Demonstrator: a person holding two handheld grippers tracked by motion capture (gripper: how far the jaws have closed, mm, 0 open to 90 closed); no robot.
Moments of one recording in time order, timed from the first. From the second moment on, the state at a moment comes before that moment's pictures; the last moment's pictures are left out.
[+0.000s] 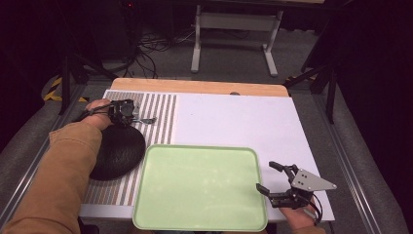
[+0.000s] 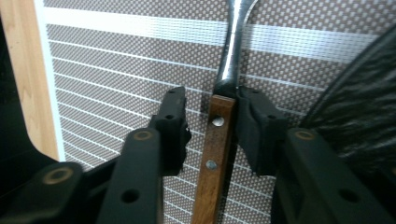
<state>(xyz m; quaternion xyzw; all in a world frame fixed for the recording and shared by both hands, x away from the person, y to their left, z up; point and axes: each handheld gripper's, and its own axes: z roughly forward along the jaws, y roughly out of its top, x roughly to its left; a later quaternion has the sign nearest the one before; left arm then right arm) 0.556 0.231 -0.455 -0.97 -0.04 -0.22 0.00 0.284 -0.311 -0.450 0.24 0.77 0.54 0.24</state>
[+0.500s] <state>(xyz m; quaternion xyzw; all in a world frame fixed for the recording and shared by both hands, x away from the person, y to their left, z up) 0.550 0.227 -0.458 -0.97 -0.02 -0.23 0.02 0.283 -0.312 -0.450 0.24 0.77 0.55 0.23</state>
